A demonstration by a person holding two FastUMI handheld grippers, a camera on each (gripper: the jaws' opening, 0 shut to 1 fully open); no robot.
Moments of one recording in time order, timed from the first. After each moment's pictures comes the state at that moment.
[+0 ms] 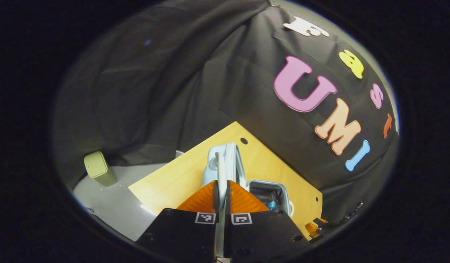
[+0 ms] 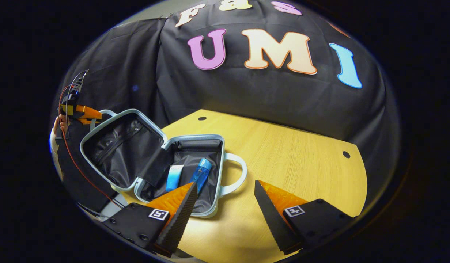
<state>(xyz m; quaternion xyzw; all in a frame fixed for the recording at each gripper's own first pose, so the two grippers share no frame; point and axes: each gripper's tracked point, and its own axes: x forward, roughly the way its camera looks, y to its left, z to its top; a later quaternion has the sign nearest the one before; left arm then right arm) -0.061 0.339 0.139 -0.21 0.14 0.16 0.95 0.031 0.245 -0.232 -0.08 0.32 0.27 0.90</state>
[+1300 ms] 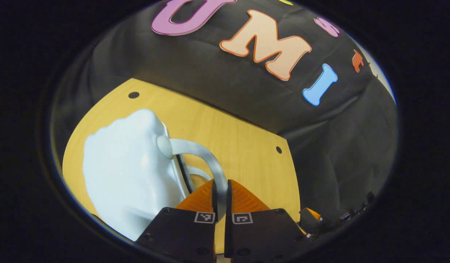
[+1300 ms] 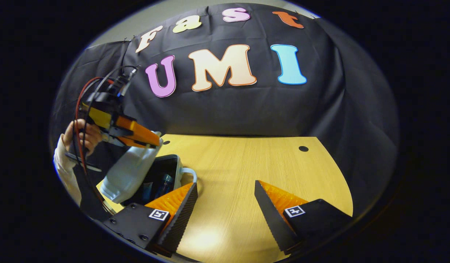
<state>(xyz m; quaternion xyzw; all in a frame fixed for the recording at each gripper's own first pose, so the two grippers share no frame) 0.130 -0.006 0.027 -0.14 0.33 -0.05 0.93 0.049 0.109 -0.180 -0.03 0.27 0.14 0.95</state>
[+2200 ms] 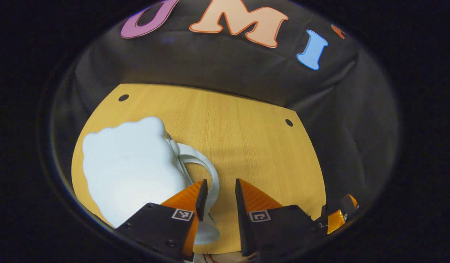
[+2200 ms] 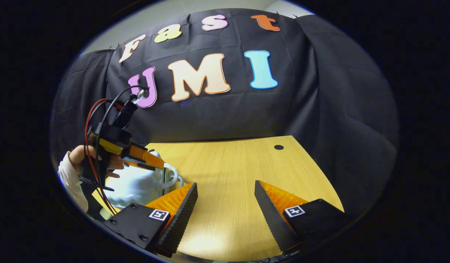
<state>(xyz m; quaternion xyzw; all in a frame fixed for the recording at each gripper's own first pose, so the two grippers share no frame) 0.104 -0.036 -0.007 0.00 0.36 -0.05 0.93 0.025 0.048 -0.146 -0.01 0.25 0.08 0.97</state>
